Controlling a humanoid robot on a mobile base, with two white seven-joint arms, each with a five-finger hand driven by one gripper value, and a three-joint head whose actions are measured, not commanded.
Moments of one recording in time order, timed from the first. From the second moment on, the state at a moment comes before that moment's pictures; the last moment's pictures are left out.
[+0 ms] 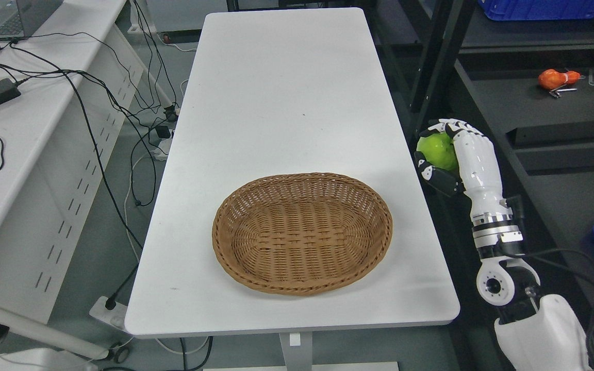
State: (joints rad) left arm 0.04 0.00 -0.06 -0.05 0.05 -0.03 -0.14; right arm -0.13 -0.28 0.04 -1.68 0.72 -0.07 -0.24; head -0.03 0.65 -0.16
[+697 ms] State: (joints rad) left arm 0.04 0.00 -0.06 -0.05 0.05 -0.03 -0.14; right arm -0.10 -0.25 0.01 -1.70 0.72 -0.07 -0.24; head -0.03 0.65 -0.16
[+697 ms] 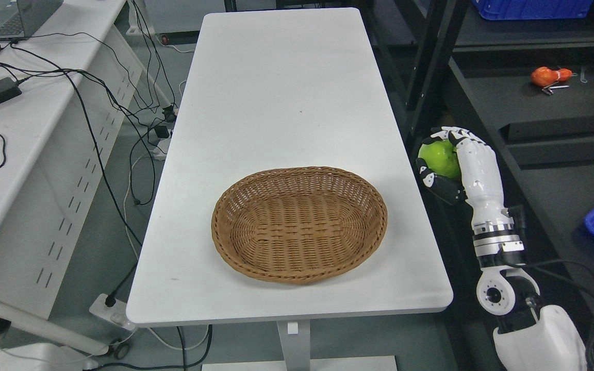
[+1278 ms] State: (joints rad) left arm 0.04 0.00 -0.06 -0.05 0.05 -0.03 -0.14; right arm -0.08 -0.23 0.00 -1.70 0.72 -0.08 -0.24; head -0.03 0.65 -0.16
